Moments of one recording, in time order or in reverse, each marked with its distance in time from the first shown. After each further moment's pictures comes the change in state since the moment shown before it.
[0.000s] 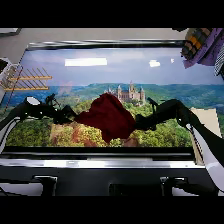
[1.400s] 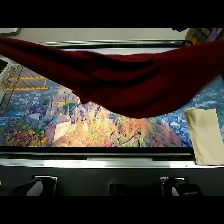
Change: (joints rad) left arm 0.240 0.668 0.750 0.192 -0.144 -0.192; right arm 0.000 0.817 0.646 -0.665 0.122 0.249
